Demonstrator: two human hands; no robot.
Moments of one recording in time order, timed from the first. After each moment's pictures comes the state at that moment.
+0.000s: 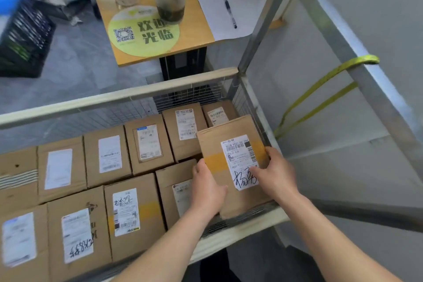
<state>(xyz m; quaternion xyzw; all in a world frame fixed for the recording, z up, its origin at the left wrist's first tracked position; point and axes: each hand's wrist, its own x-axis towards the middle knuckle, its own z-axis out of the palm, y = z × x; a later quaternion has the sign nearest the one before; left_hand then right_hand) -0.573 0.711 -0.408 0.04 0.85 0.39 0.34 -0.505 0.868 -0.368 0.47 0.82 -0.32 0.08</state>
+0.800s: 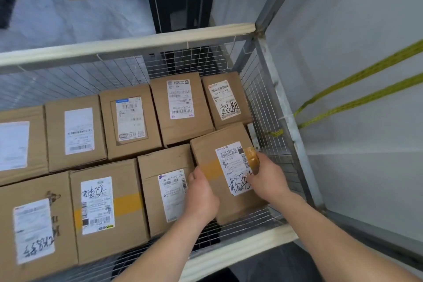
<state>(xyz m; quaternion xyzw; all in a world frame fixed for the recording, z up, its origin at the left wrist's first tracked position) -0.553 0.724 -0.540 0.02 0.84 0.30 0.45 -0.496 0.900 -0.529 0.42 0.83 -0.29 0.25</state>
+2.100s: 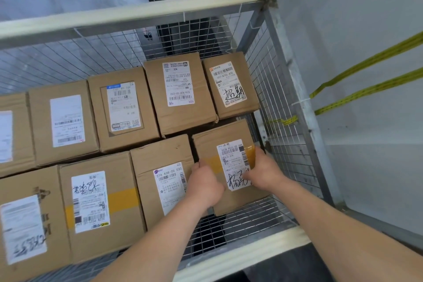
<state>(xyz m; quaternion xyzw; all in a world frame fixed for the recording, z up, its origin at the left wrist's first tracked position) -0.567 0.738 -0.581 0.04 0.84 0.20 0.51 -0.497 0.902 -0.605 0.41 0.79 -0.32 0.33</state>
